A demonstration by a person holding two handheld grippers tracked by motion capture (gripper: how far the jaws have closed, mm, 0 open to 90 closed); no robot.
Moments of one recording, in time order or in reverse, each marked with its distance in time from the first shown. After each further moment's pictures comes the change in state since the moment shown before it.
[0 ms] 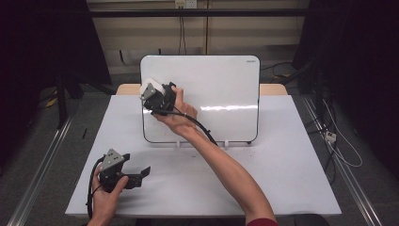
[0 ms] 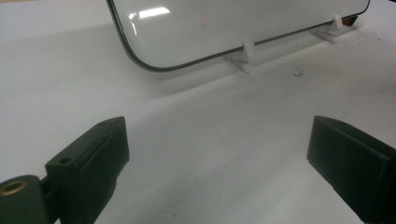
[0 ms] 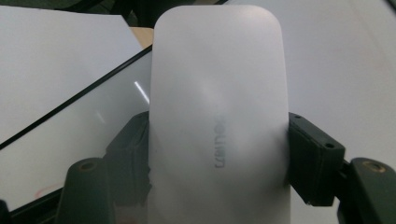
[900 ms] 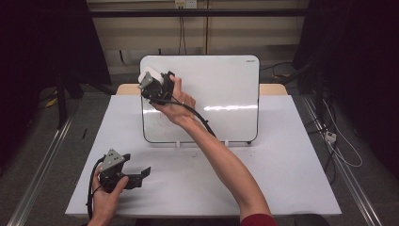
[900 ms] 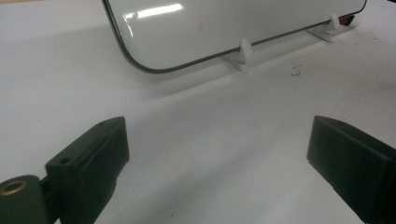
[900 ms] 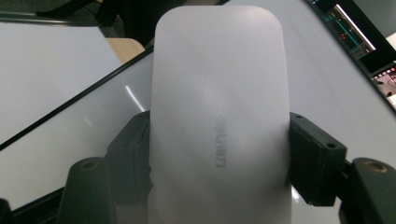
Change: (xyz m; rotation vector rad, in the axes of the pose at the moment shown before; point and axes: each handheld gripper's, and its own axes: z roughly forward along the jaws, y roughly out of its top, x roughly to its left) left arm -0.001 0.000 0.000 -0.002 0.003 0.005; right arm -0.011 0.013 0.007 -0.016 -0.035 -0.025
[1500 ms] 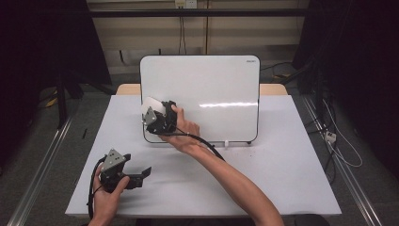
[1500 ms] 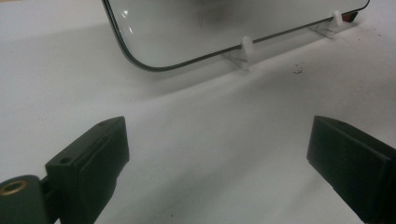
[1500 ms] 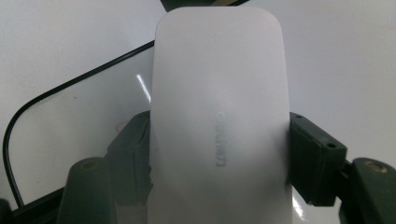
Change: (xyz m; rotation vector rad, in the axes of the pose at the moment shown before) left arm -0.001 0.000 0.002 0.007 0.004 0.003; right arm 0.060 -0.050 -0.024 -0.028 0.058 -0.094
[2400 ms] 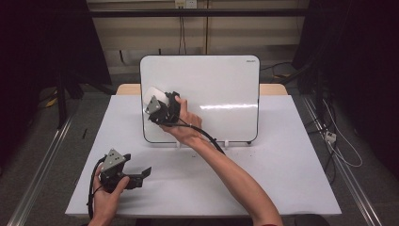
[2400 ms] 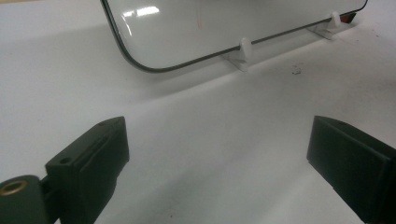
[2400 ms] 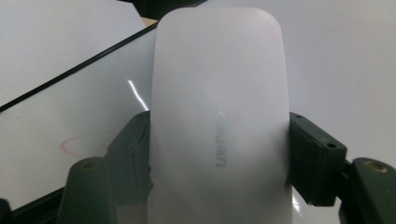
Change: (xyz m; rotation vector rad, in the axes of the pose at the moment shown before) left arm 0.000 0.000 -0.001 -0.002 -0.001 0.003; right arm -0.020 0.004 0.003 -0.003 -0.037 0.055
